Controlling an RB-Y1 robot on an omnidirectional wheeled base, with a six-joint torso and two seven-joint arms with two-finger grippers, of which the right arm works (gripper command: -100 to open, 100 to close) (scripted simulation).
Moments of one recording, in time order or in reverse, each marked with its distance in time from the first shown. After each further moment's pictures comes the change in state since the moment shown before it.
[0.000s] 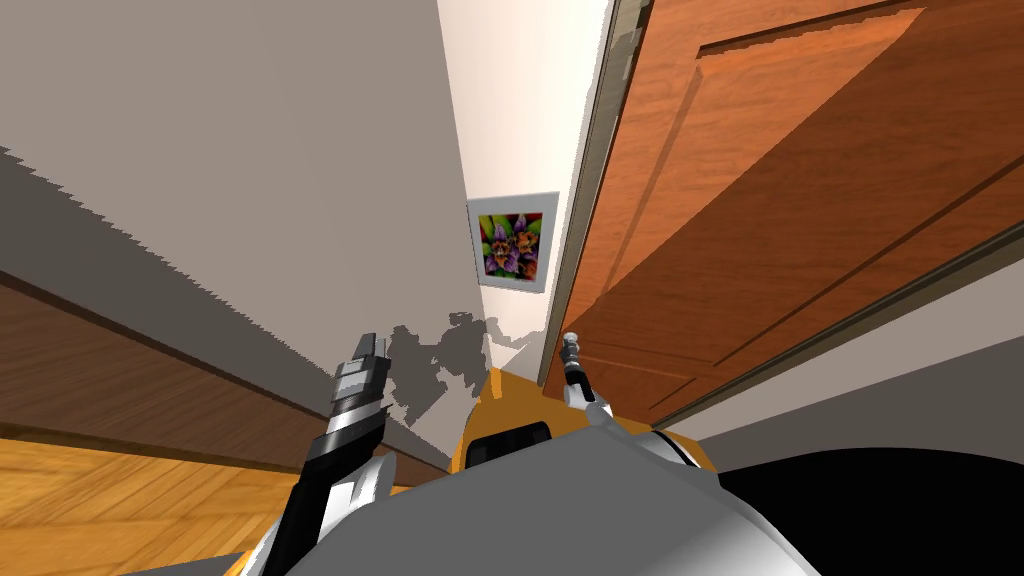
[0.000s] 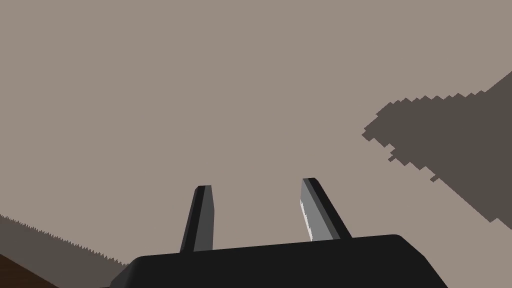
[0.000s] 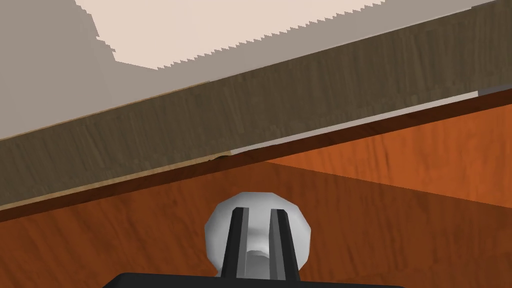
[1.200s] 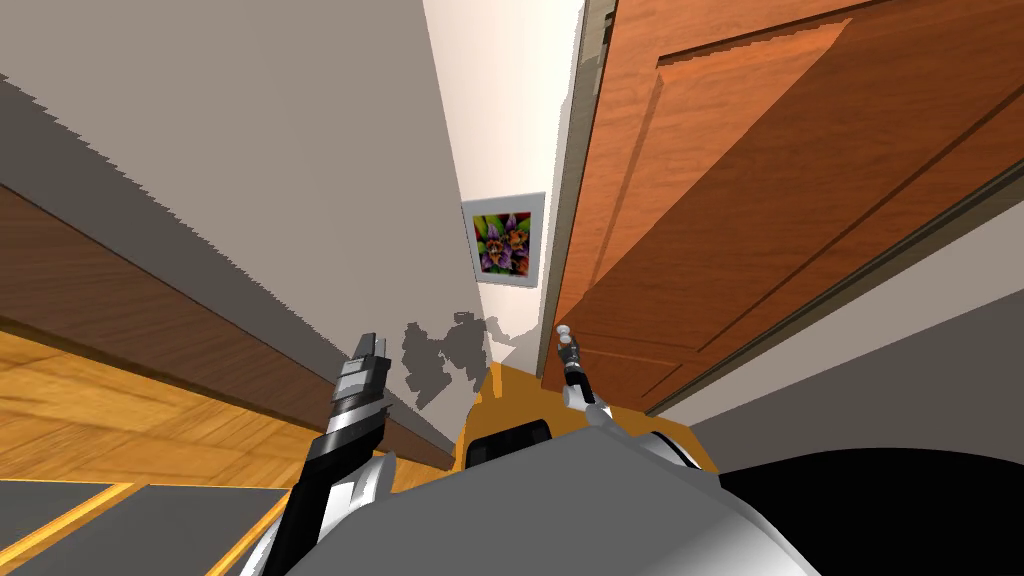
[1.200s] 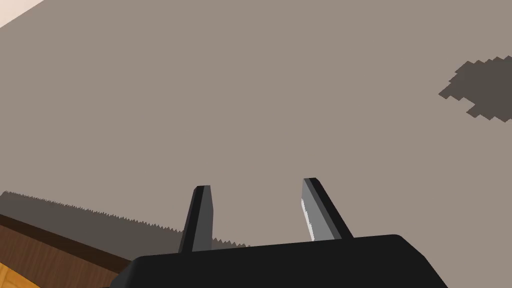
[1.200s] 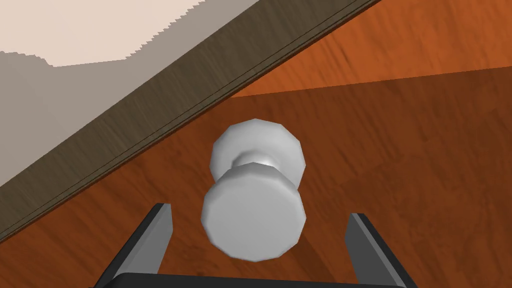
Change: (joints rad) arm 0.010 0.000 0.036 -0.011 -0.080 -0.031 -0.221
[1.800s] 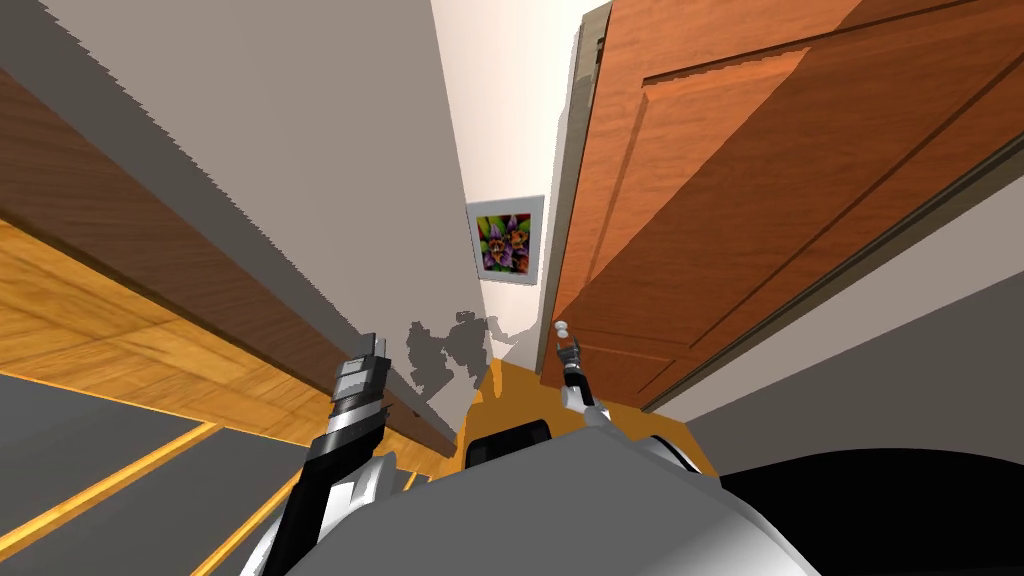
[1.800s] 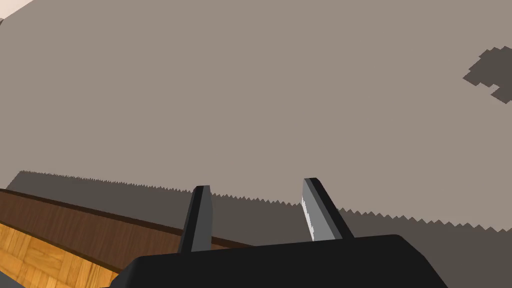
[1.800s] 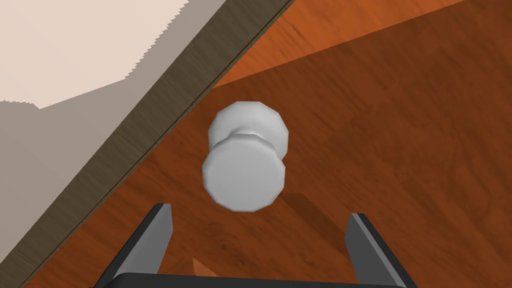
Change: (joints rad) arm 0.018 0.015 0.022 -0.026 -0.078 -0.019 -0.148
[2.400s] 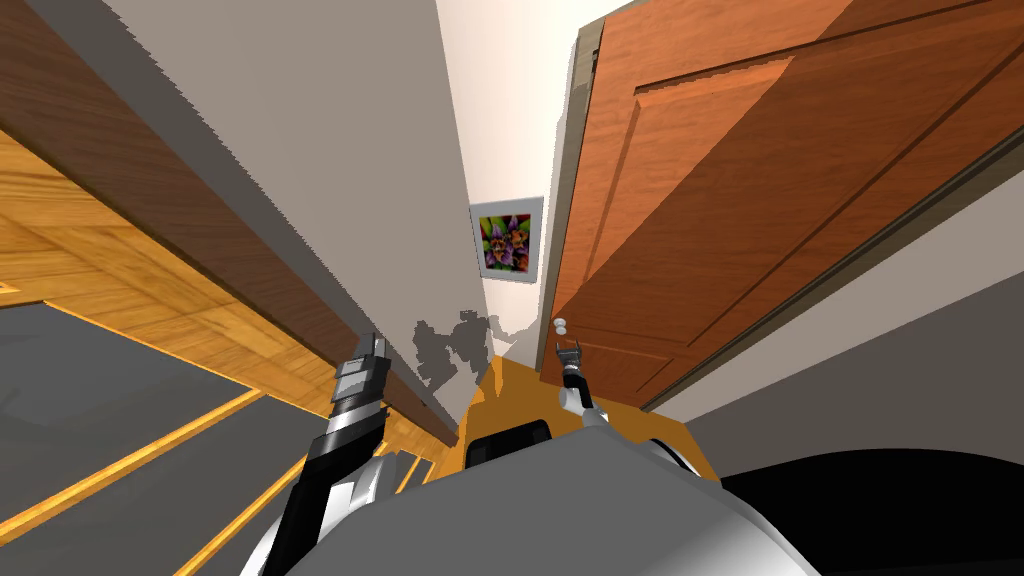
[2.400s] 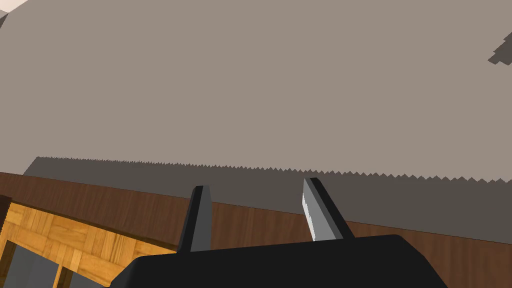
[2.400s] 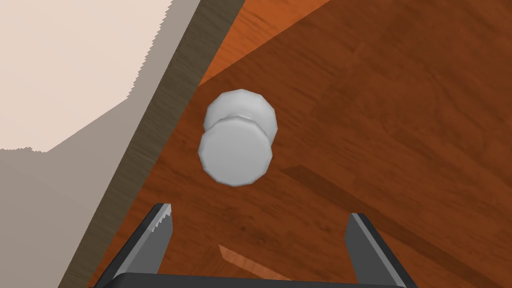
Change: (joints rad) arm 0.016 0.015 0.023 -0.022 -0.080 -0.022 -0.152
